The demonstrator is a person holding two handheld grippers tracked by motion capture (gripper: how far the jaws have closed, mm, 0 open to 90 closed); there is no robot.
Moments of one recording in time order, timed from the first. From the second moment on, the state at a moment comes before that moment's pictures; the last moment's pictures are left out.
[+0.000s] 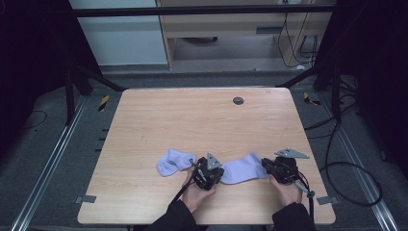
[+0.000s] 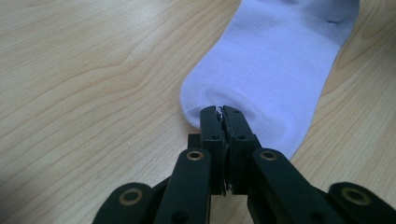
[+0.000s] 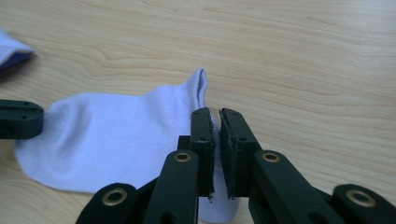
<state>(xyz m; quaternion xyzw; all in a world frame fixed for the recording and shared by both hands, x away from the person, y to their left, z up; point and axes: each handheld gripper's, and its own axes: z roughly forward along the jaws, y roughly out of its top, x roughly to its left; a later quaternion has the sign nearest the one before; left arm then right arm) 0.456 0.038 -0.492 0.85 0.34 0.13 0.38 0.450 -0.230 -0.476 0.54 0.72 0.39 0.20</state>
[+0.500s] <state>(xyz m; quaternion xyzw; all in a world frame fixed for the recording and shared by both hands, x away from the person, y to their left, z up) 0.459 0.048 -0.480 0.83 0.35 0.16 0.40 0.453 -0.240 -0.477 0.52 0.72 0.38 0.25</state>
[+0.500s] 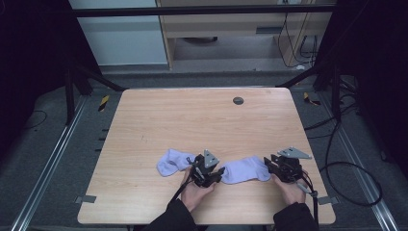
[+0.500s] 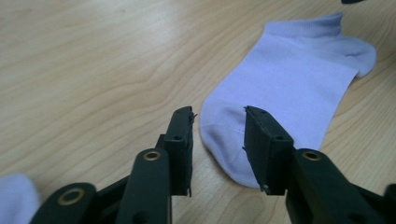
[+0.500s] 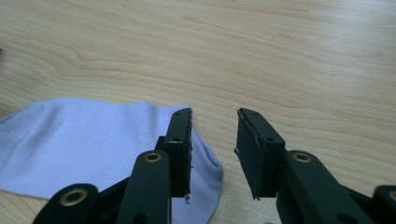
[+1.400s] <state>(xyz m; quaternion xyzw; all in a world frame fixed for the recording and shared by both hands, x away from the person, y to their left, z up) 0.448 0.229 -0.441 0.79 0.43 0.22 0.38 0.462 -0.185 -0.440 0.46 0.74 0.44 0.22</state>
